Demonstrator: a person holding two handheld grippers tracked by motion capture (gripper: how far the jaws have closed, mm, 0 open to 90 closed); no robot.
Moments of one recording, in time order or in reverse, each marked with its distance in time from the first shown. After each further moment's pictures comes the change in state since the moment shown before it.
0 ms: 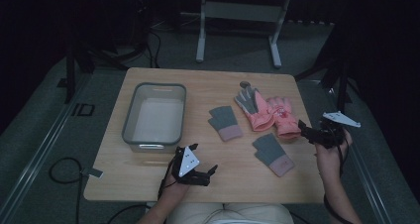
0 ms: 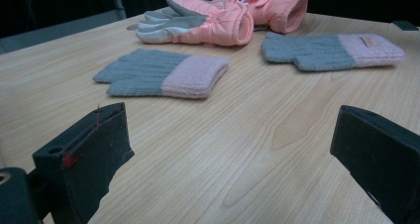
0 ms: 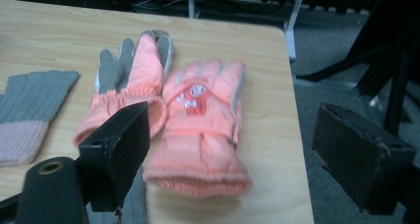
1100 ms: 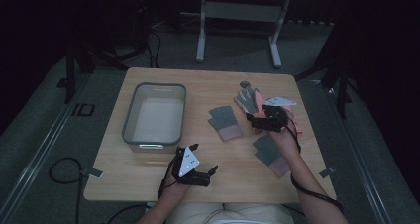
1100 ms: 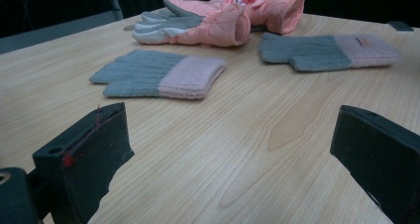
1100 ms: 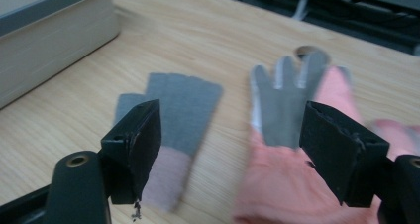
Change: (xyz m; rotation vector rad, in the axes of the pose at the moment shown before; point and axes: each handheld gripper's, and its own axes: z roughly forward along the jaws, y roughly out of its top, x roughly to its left) left arm -0.001 0.000 0.000 -0.003 -0.009 0.004; right arm 0.122 0.028 0.084 0.061 0.358 -0.200
